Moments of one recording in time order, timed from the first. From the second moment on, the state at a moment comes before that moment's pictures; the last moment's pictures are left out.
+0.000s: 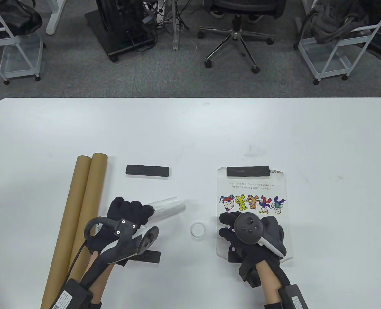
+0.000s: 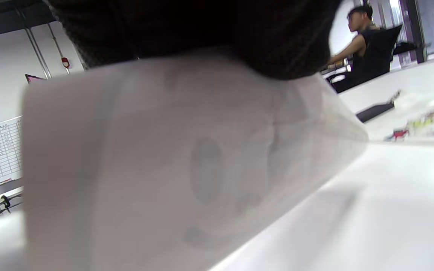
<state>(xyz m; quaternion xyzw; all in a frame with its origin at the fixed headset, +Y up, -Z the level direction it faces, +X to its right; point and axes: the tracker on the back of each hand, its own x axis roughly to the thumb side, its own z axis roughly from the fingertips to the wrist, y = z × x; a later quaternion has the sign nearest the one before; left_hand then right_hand) -0.171 -0.658 -0.192 0.10 -0.18 -0.14 0.97 0.124 -0.725 -0.195 0.10 0.11 0.97 0.21</state>
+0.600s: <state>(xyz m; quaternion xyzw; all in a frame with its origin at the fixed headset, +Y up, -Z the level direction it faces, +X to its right) -0.115 -0.644 -0.191 0.13 -0.23 -0.06 0.96 0.115 -0.673 -0.195 0.14 -0.01 0.96 0.23</state>
